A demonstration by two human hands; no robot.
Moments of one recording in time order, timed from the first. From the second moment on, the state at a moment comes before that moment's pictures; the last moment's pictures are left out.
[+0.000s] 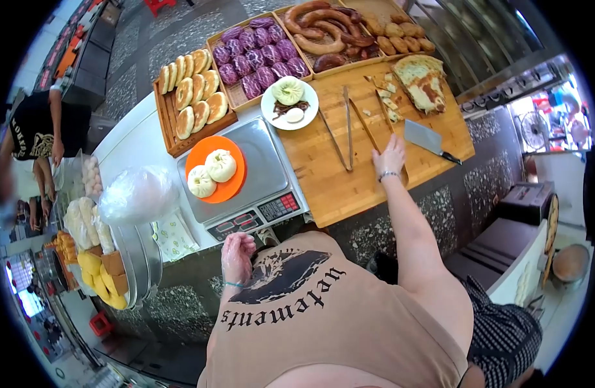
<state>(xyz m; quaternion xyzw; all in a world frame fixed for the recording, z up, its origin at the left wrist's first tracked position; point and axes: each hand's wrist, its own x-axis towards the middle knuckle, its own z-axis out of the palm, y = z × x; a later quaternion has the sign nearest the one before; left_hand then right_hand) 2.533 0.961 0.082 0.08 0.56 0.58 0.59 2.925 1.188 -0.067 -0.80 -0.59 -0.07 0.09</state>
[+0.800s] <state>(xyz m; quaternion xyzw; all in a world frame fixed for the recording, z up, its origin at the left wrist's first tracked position) 2.459 0.971 0.062 0.07 0.56 0.58 0.60 2.749 1.374 0.089 -0.58 -0.36 0.63 0.37</state>
